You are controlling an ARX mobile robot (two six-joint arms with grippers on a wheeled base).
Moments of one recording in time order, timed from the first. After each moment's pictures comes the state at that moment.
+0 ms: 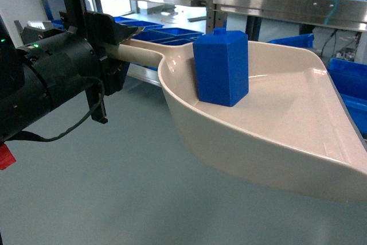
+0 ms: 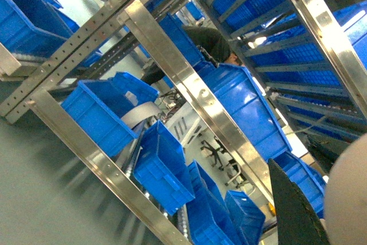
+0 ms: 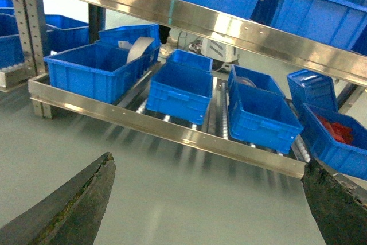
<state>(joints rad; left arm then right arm) -0.30 1.88 0.71 1.25 0.09 -1.49 -0.03 0.53 0.14 0.32 0.42 -0.18</state>
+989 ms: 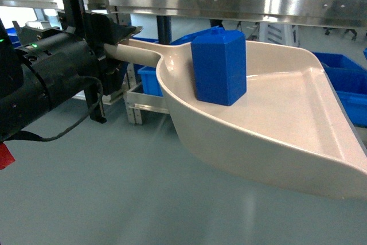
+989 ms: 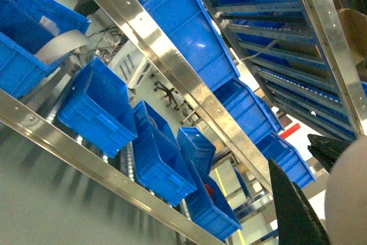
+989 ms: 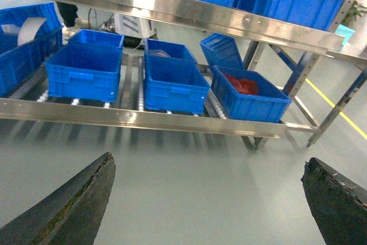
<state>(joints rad) -0.30 1.88 0.71 1.25 0.09 -1.49 -0.03 0.53 0.14 0.32 0.42 -0.18</state>
